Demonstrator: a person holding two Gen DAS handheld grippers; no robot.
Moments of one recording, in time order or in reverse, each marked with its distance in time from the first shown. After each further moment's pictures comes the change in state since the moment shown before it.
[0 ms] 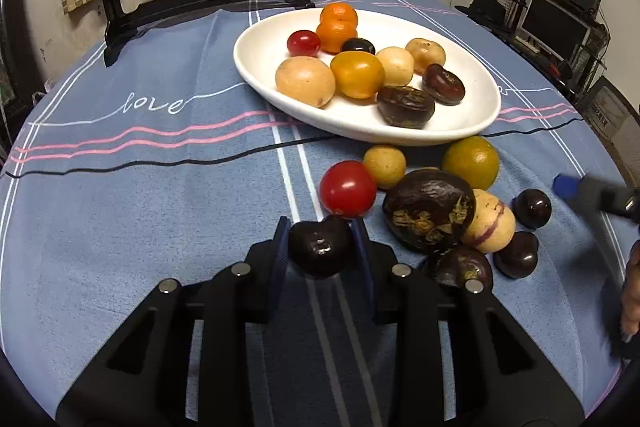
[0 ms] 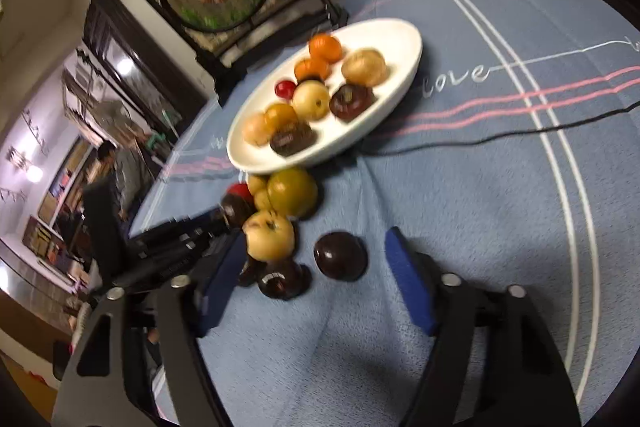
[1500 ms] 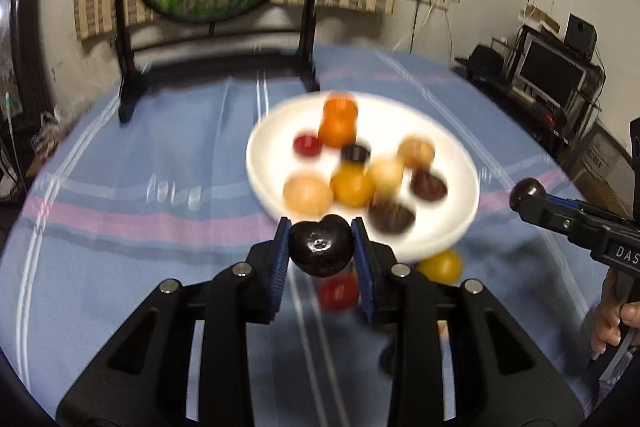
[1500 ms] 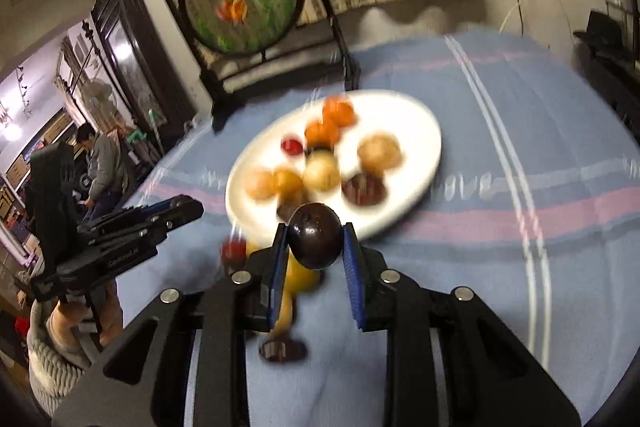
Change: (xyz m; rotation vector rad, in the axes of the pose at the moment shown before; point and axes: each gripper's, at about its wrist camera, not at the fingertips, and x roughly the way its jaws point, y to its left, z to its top) left arm -0.043 -0.003 0.061 -0.032 -0.179 0.003; right arm -0.009 0.039 0.053 -0.185 -0.152 -0.118
